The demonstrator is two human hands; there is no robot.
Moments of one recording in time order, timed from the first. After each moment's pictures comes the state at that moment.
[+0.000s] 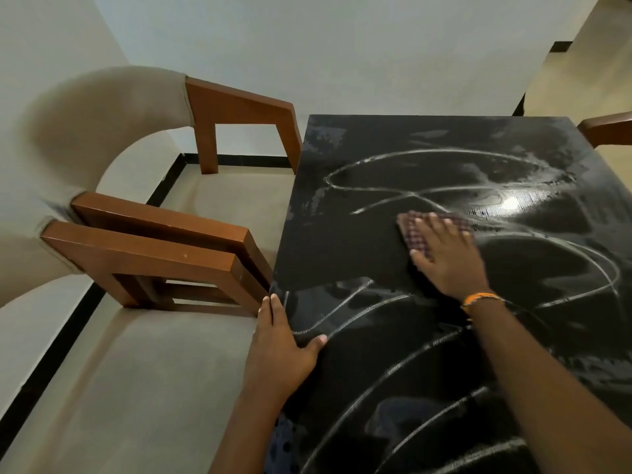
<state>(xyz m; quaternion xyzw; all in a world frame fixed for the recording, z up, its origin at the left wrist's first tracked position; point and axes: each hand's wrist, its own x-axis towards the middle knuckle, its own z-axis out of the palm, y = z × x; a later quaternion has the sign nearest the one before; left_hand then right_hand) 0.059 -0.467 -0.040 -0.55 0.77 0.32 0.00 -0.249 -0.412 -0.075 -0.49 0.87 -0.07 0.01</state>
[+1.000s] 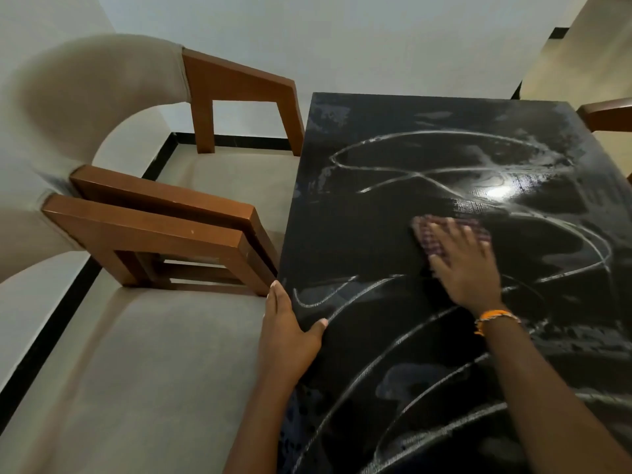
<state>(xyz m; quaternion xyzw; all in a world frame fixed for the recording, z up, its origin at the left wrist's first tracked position) 0.075 -0.455 -0.047 -0.55 0.72 0.40 -0.10 -0.207 -0.369 -0.070 -0.44 0.89 -0.08 0.03</state>
